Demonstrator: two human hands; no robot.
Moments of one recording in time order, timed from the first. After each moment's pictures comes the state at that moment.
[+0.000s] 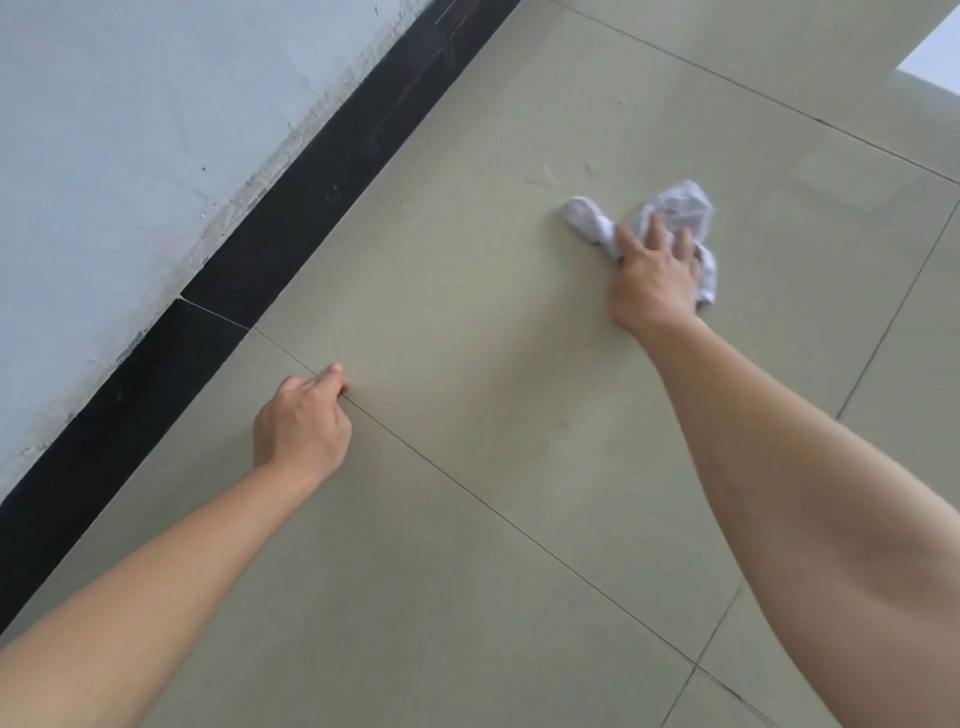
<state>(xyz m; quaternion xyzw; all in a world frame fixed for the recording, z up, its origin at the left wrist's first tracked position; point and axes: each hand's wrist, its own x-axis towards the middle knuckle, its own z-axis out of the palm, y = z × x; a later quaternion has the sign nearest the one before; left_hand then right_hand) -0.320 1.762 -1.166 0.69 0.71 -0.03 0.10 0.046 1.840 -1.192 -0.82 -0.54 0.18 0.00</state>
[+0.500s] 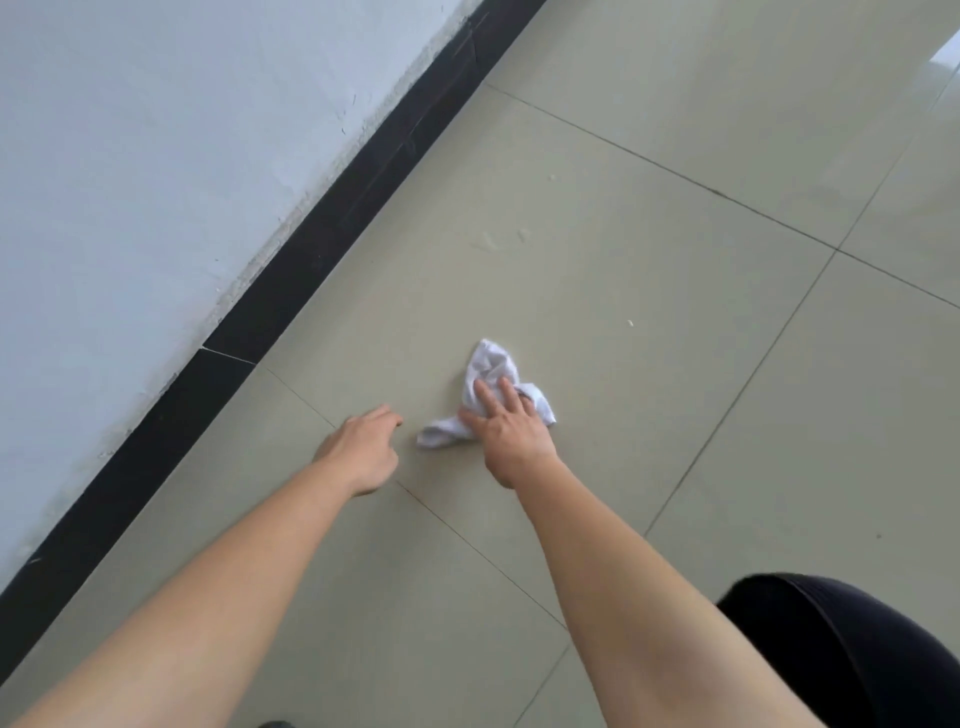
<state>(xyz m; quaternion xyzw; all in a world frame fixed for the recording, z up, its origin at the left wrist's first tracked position) -0.190 1.753 -1.080 0.67 0.64 -0.27 0.27 0.006 1.729 -1.150 -0.57 -0.75 0.32 -0.09</state>
